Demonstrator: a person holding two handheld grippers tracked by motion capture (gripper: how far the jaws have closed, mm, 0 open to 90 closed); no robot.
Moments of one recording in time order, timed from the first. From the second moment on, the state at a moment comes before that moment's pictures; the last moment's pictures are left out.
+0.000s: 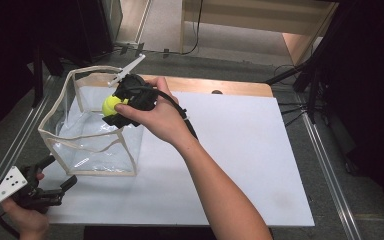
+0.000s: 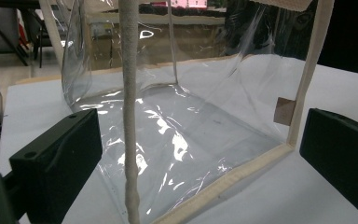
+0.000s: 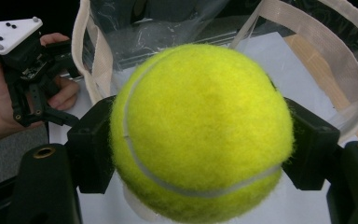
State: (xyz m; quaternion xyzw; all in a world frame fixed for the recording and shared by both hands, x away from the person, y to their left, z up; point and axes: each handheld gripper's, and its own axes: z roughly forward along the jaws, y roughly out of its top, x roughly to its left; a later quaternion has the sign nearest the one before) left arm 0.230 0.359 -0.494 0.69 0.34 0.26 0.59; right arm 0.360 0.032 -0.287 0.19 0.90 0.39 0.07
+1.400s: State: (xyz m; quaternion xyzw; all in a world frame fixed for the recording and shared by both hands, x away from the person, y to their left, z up) left arm 0.230 0.359 -0.494 0.69 0.34 0.26 0.59; right arm 0.362 0.026 -0.297 0.20 0.91 0.36 0.06
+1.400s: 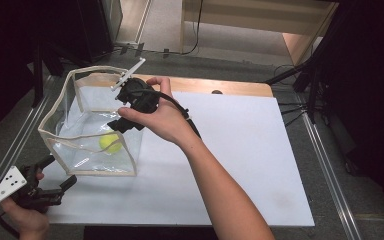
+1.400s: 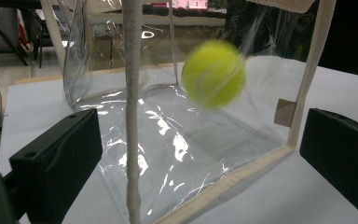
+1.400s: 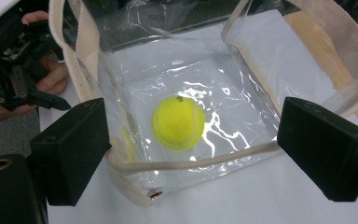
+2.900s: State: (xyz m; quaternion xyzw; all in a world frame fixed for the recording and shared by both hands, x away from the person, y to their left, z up) left arm 0.230 0.359 -0.495 0.69 0.34 0.26 0.59; right arm 0.334 -0.021 -0.357 0.23 0.89 0.39 0.08
